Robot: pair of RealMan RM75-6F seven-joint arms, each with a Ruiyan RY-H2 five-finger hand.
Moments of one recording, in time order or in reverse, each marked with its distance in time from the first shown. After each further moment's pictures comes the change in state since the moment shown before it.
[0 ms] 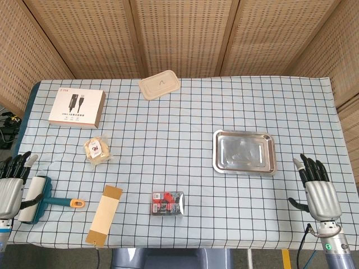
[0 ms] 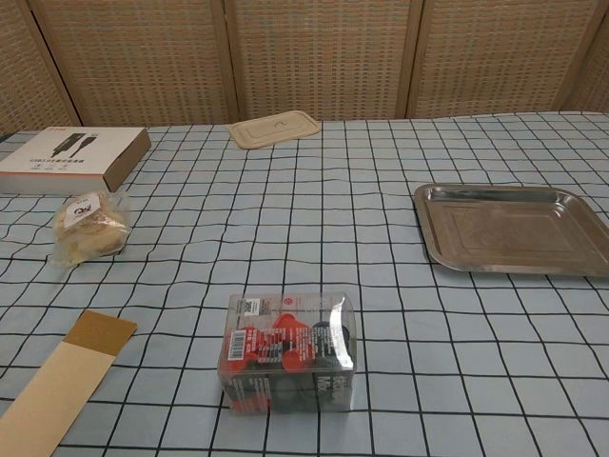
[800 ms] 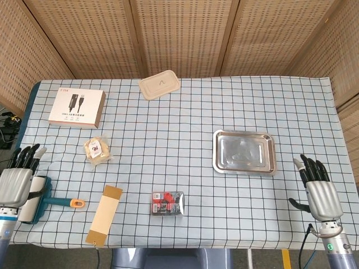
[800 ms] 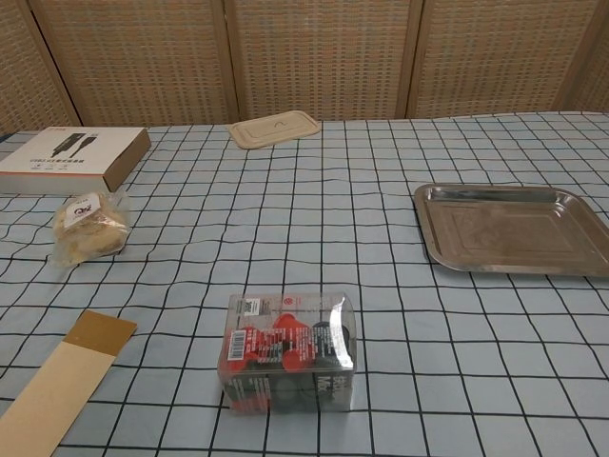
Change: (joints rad) left arm -0.087 0.011 -0.043 -0.001 -0.045 -0.119 0.078; right arm 0.003 0.020 -0.004 -0.003 -0.008 -0.008 0.035
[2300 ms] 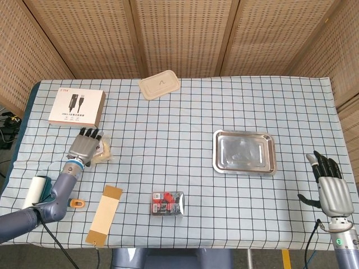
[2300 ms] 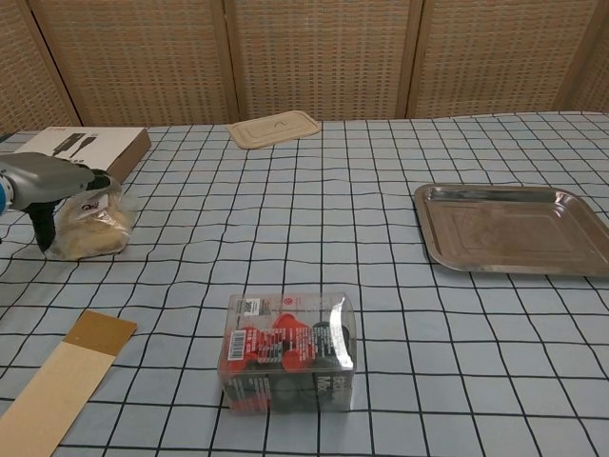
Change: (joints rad) left arm -0.597 -0.348 -0.012 0.384 -0.675 -0.555 0.522; right arm 0.005 0.024 0.035 0.024 0.089 -0.040 0.075
